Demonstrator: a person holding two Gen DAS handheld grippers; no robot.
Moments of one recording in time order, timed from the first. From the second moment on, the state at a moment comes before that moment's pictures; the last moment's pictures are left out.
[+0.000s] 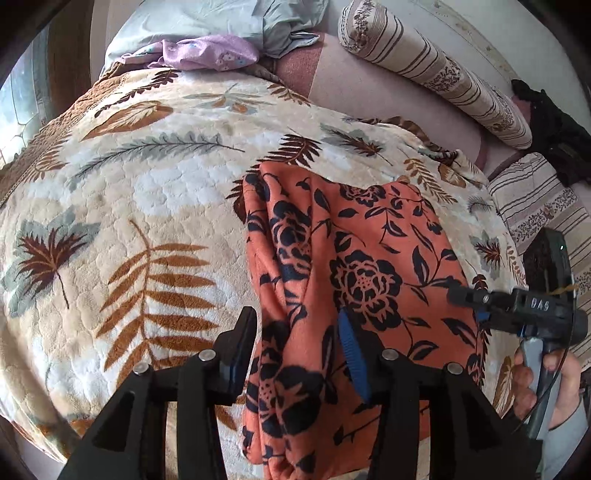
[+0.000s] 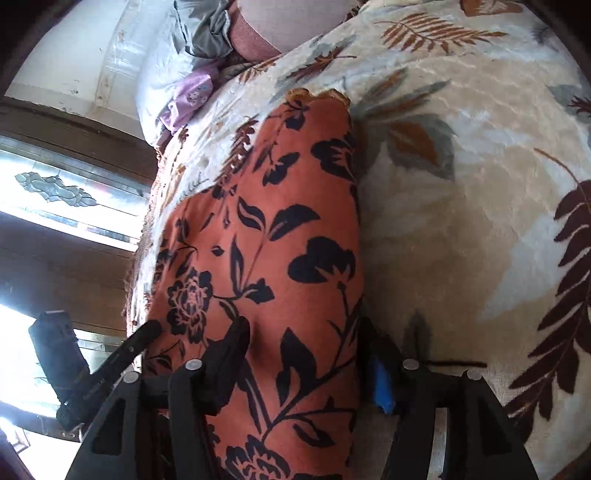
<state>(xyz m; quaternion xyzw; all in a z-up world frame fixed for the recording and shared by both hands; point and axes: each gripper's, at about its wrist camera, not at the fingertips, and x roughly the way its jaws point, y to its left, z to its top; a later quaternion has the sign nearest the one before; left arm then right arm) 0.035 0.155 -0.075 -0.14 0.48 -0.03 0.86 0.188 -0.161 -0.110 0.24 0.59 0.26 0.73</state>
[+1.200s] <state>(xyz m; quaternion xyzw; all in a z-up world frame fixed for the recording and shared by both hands) 0.089 0.154 -0.083 -0.19 0.47 -0.10 0.85 0.191 -0.121 -0.075 0.13 0.55 0.29 0.77</state>
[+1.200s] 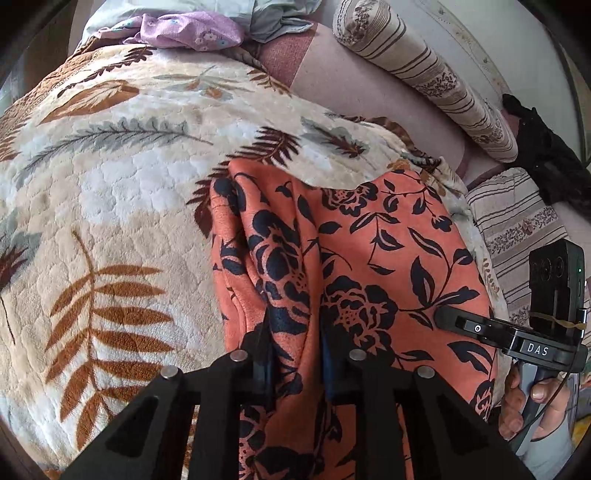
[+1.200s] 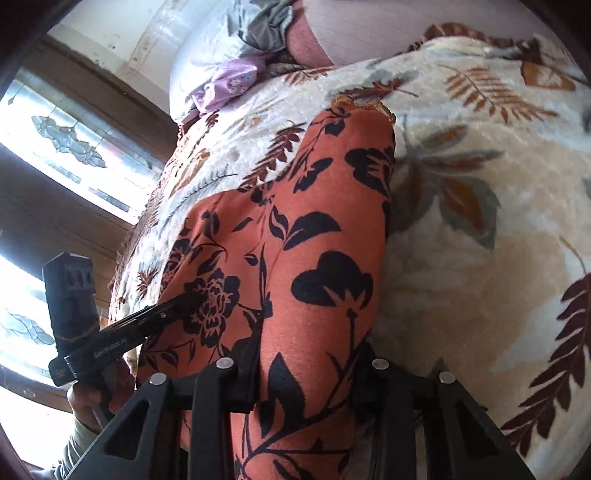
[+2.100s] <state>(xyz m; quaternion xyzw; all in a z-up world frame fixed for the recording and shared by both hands) 0.133 0.061 -0.103 -0.12 0.51 -0.06 0.85 0.216 -0.248 -0.042 0.25 0.46 0.23 0.82</state>
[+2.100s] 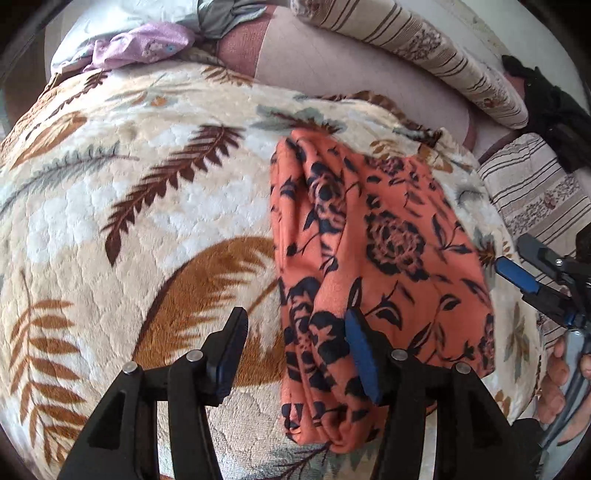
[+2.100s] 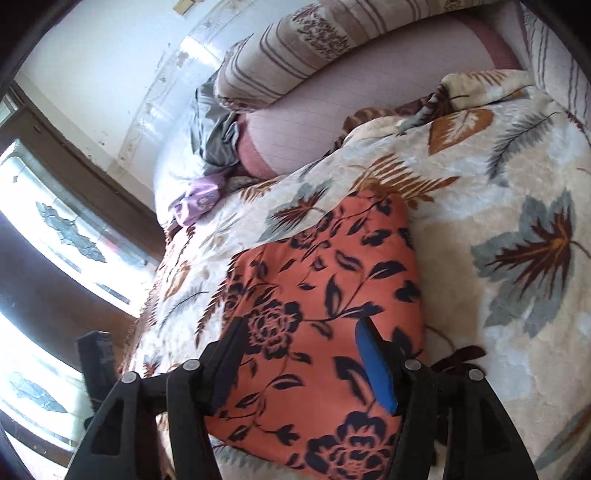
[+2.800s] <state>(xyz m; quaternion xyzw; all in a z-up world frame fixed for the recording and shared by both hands) 0.006 0.033 -0.032 -0.05 0.42 0.05 0.90 0.057 -0.201 -0.042 0.04 0.48 0.06 0.88</state>
